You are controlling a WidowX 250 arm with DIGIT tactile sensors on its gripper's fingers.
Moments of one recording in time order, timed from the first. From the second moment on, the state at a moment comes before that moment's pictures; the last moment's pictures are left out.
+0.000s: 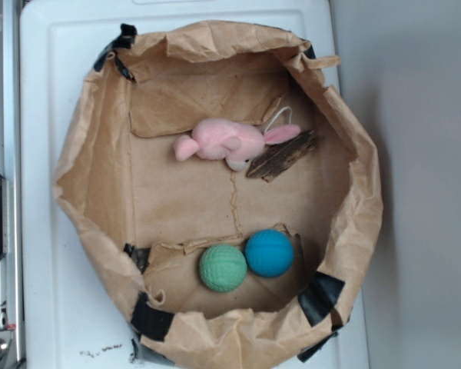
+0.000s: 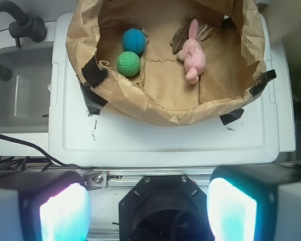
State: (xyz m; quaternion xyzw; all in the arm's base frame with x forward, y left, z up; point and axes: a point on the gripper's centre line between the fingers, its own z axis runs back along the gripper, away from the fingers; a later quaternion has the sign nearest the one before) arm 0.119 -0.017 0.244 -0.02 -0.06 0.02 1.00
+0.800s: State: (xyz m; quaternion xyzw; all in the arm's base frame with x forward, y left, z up) arm 0.138 -0.027 0.222 0.01 -0.08 0.07 0.99
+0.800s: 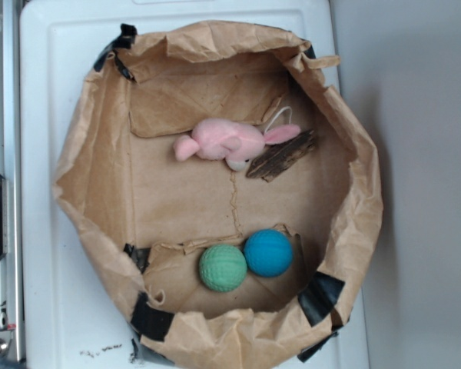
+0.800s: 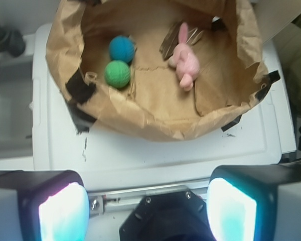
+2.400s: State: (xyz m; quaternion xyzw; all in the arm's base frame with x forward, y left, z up) arm 0.298 -0.013 0.122 -0.02 -0.06 0.09 0.99
